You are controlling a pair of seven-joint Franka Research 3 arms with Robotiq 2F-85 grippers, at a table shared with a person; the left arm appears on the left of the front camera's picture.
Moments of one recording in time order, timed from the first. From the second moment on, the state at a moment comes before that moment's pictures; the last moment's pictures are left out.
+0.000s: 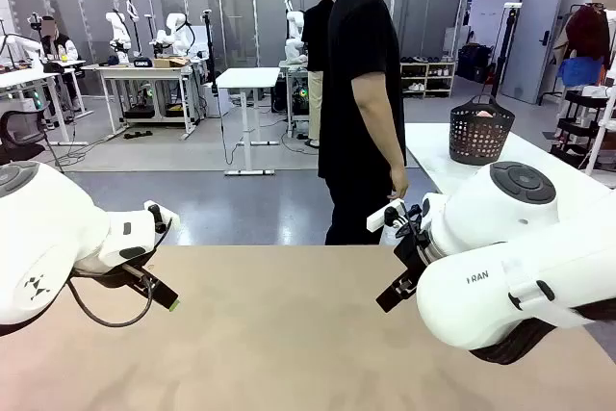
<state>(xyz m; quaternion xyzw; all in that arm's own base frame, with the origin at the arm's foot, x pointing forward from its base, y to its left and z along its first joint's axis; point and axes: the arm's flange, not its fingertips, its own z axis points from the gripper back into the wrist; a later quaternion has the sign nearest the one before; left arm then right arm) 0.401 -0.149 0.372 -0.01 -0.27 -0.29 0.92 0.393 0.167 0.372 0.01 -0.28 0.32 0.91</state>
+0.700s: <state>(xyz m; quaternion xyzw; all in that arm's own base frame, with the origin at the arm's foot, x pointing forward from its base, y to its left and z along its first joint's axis) 0.401 -0.149 0.372 -0.01 -0.27 -0.29 0.92 0.393 0.167 0.372 0.01 -0.28 0.32 0.90</state>
